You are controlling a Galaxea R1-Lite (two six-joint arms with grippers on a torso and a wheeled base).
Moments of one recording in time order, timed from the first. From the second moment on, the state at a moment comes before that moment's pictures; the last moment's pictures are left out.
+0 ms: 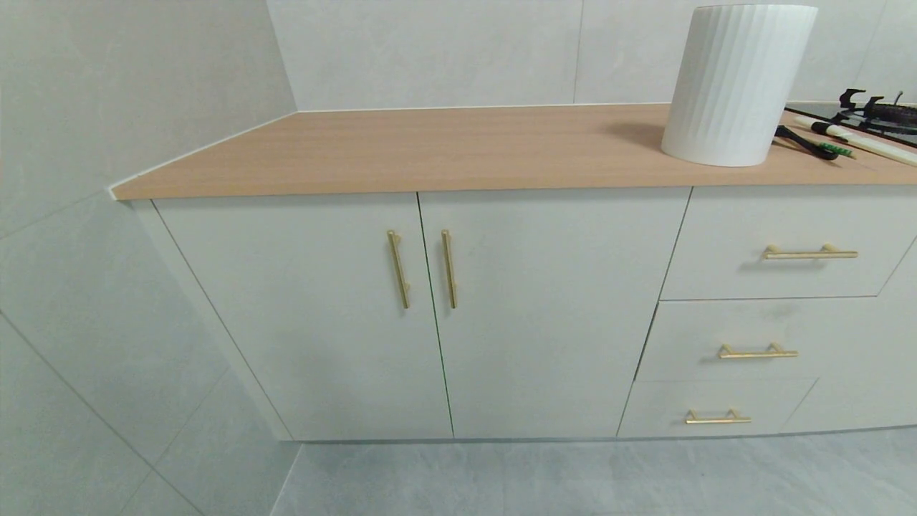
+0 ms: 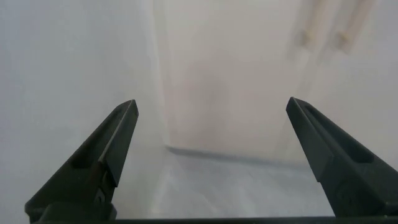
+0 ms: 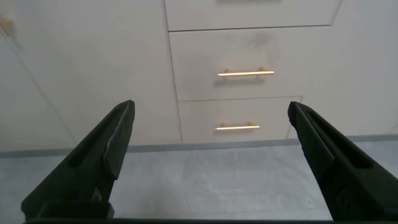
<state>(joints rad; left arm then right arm) 0.01 0.00 -0.01 -0.03 0.12 -0.03 0.00 0.00 -0.01 0.00 -0.03 0.01</state>
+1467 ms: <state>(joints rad) 0.01 0.00 0.00 0.00 0.04 0.00 0.00 0.00 0.00 0.00 -0.03 0.01</state>
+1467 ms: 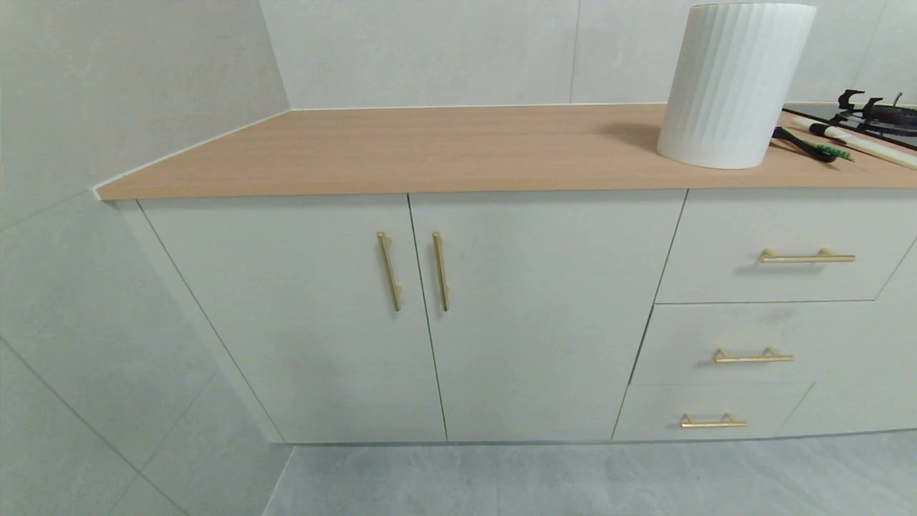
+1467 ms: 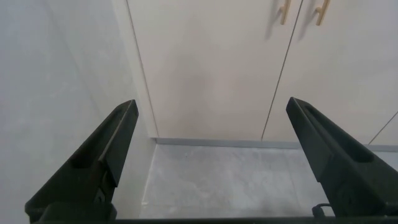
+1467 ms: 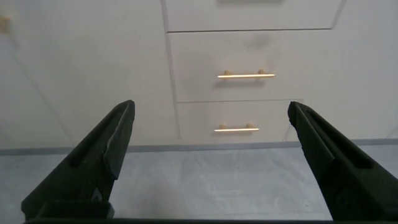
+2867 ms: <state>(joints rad) 0.01 0.00 0.00 0.00 0.04 0.00 0.00 0.00 0.00 0.00 -0.03 0.01</state>
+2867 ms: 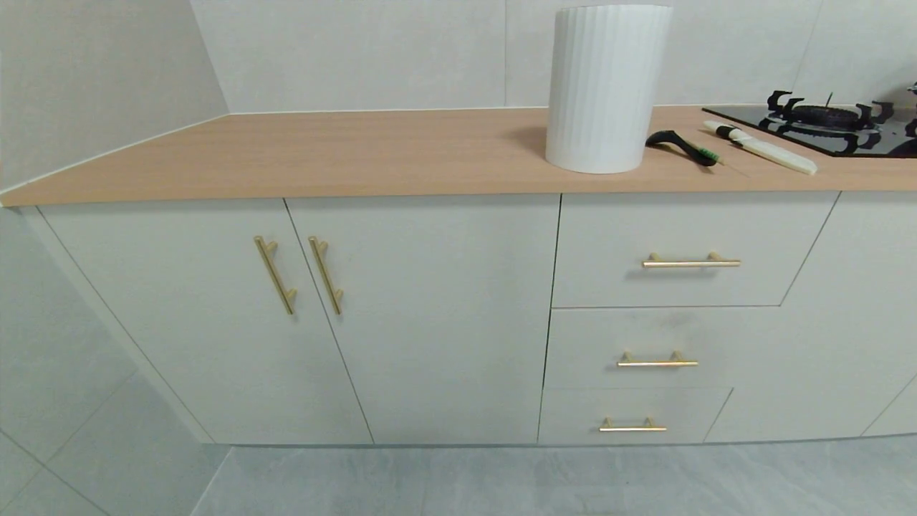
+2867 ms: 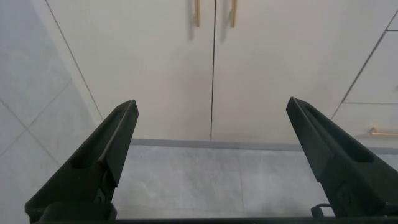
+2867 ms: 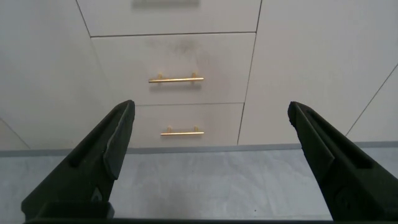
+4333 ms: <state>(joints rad) 0.01 0.00 0.00 0.00 0.04 -0.01 0.09 0.40 -0.27 -0.01 0.11 0.04</state>
